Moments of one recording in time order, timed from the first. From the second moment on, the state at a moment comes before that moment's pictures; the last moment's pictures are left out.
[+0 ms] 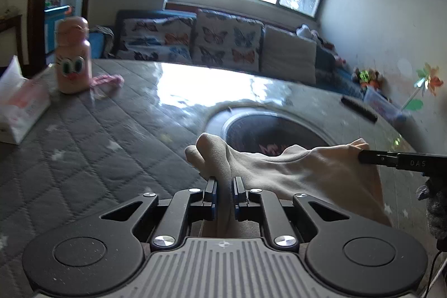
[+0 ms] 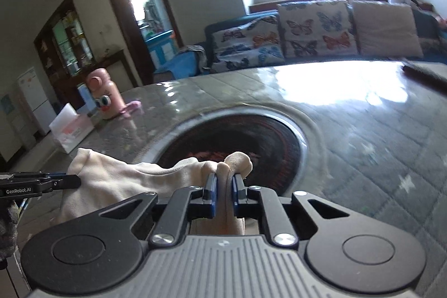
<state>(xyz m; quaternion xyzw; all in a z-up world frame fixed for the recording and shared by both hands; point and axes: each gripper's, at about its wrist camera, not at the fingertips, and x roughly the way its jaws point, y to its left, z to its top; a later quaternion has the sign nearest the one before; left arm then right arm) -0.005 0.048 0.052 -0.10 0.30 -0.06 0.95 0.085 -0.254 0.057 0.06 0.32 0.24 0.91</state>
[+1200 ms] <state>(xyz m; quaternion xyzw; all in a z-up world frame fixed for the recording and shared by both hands) 0.006 0.211 0.060 -0.14 0.28 0.12 0.94 0.183 -0.039 0.066 0.01 0.32 0.36 0.87</state>
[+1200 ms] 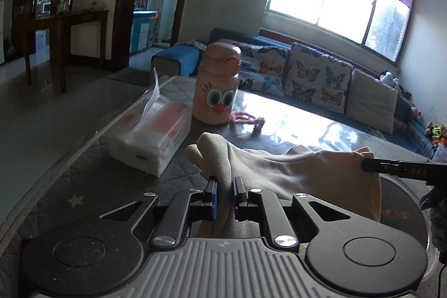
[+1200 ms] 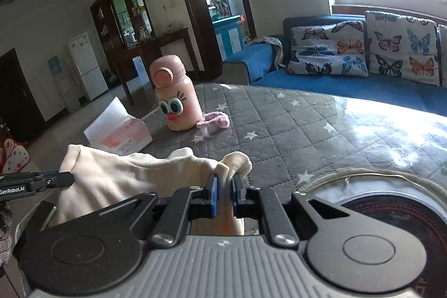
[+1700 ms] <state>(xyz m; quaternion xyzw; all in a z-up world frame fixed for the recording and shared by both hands) 0.022 0.220 0.032 -0.13 0.32 0.15 0.93 0.212 -0.019 0.036 -0.02 0.35 0.34 0.87</state>
